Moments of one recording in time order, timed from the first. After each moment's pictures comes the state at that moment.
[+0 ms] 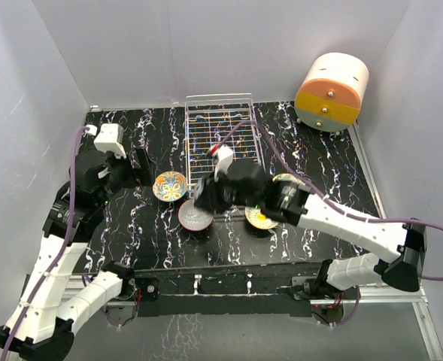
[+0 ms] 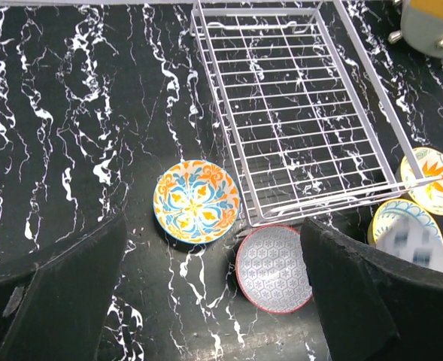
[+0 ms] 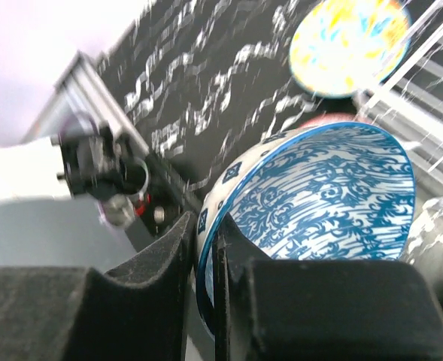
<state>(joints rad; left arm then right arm) -0.36 0.81 1.14 -0.71 -0.12 -0.22 1.15 1.29 1.23 -0.43 0.01 0.50</state>
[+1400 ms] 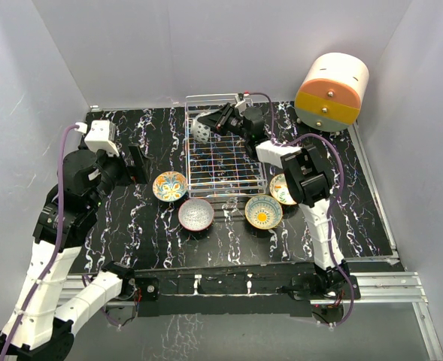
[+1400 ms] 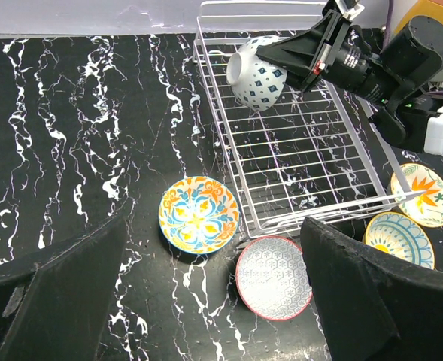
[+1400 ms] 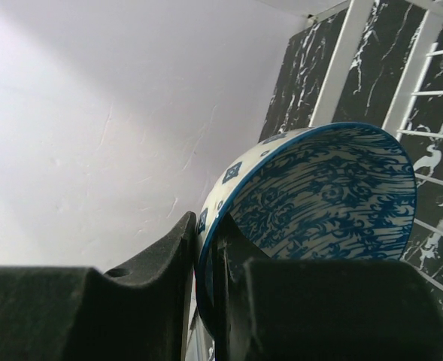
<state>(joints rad) -0.36 0.80 1.23 -0.74 -0.13 -0.21 0.41 2.36 1.68 0.78 -0.57 1.28</state>
